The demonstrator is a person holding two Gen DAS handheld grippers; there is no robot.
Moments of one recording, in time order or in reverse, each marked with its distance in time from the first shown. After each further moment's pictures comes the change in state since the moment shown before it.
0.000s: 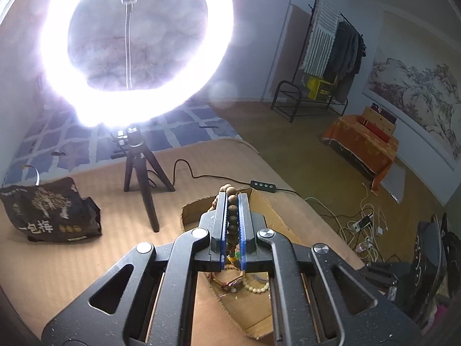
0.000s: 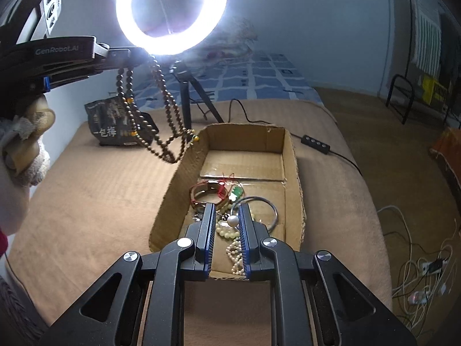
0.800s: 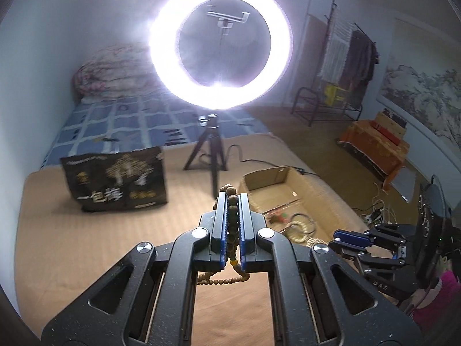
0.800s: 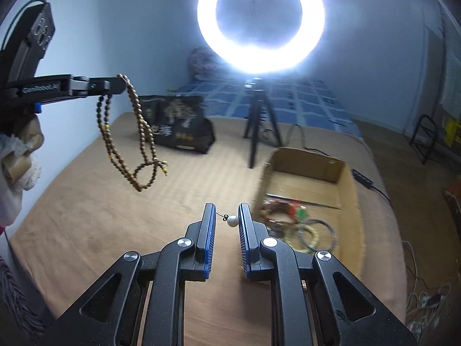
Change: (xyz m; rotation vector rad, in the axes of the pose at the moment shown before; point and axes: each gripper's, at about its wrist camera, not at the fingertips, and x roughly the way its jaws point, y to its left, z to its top) left arm -0.124 0.074 -0.048 -0.011 -0.032 0.072; right arm -0.017 0.093 0.001 -0.161 -0.075 0.080
